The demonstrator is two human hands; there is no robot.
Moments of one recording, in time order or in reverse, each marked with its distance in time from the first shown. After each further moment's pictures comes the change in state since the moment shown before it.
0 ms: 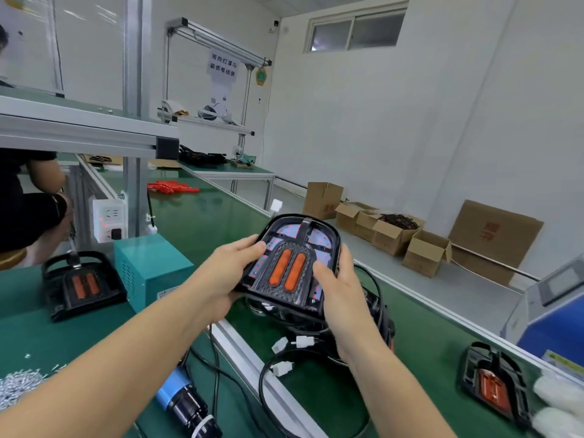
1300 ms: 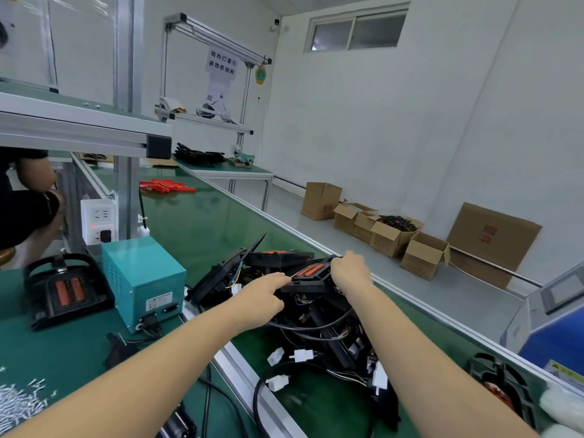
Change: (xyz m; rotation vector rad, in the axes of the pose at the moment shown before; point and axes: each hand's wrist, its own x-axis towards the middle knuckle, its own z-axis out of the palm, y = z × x) left_hand 0.049 -0.045 0.019 0.953 -0.241 0.110; right_hand 0.129 0.032 -0.025 -0.849 0.110 0.357
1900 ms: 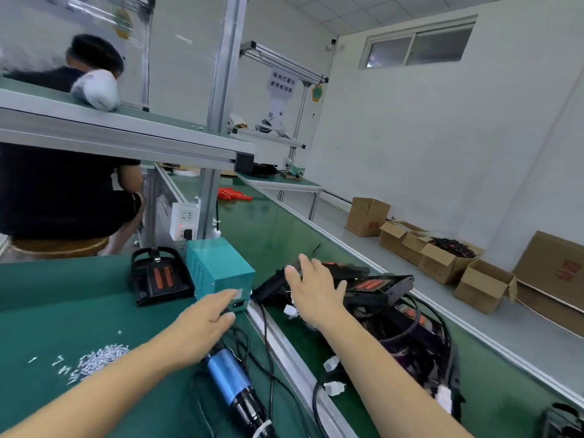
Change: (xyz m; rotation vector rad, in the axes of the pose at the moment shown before) left_hand -0.131 -0.084 -0.073 0.198 0.256 -0.111; right_hand -0.108 -0.078 0.069 -0.150 -0.213 -0.518
